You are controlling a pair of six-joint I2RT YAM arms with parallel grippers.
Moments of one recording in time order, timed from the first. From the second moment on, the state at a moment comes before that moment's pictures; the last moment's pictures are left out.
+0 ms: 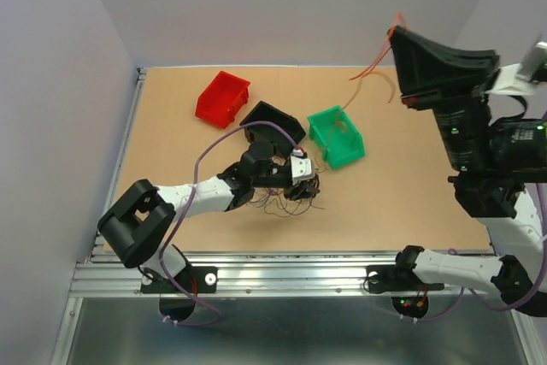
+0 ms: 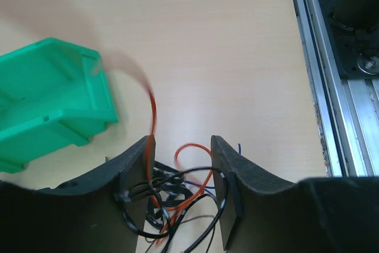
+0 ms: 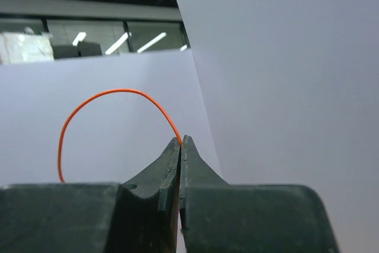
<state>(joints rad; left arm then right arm) -0.83 1.49 0.72 0.50 0.65 0.29 0.92 1.00 1.55 0.27 0.14 0.15</state>
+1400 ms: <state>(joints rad) -0.65 1.23 0.67 0.44 0.57 0.26 0.80 1.34 1.50 0.67 0.53 -0.33</state>
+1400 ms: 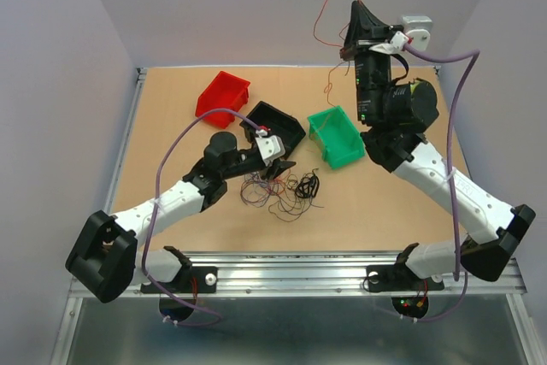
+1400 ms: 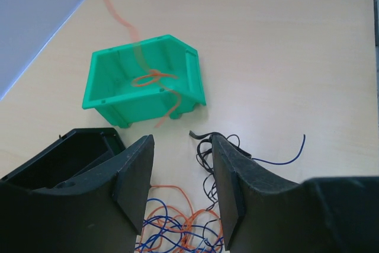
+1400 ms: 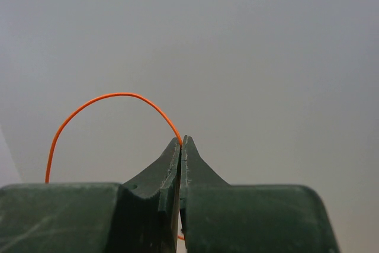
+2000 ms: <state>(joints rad) -0.64 1.23 0.67 0.44 0.56 0.25 0.55 1.41 1.51 0.69 0.53 -0.18</state>
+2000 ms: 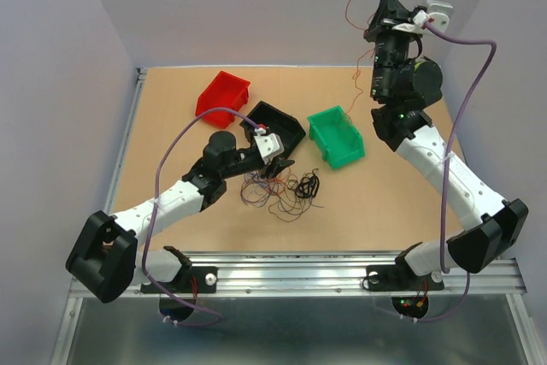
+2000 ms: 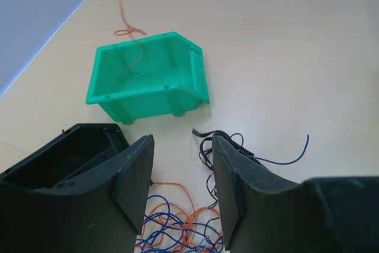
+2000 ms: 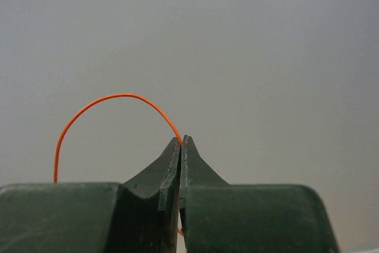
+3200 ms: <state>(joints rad) -0.63 1.21 0.67 0.43 0.52 0.25 0.48 1.36 0.95 0.79 0.57 0.17</state>
